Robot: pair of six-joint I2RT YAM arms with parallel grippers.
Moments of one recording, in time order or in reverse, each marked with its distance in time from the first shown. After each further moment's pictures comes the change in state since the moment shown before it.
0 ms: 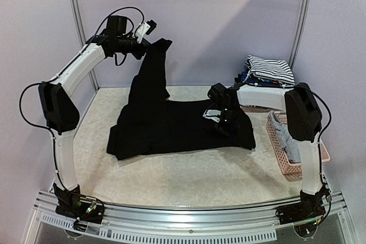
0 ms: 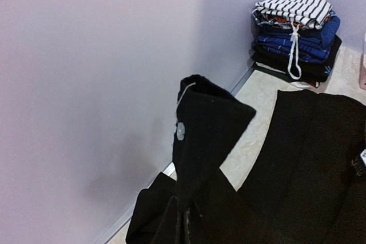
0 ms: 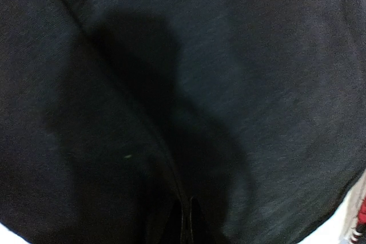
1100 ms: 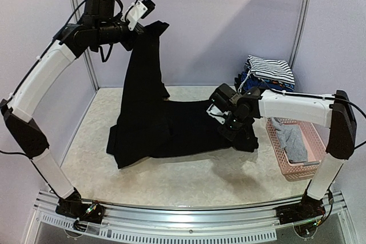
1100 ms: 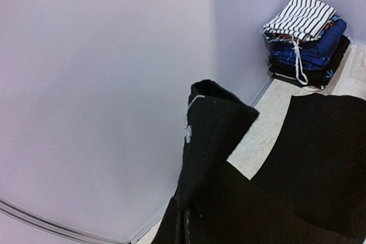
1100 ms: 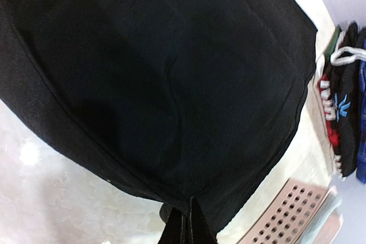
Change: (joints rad) left arm -0.268 -0.453 -0.212 -0.091 -0.443 0.082; right arm 0.204 -0.422 -0.334 0.092 0.252 0.316
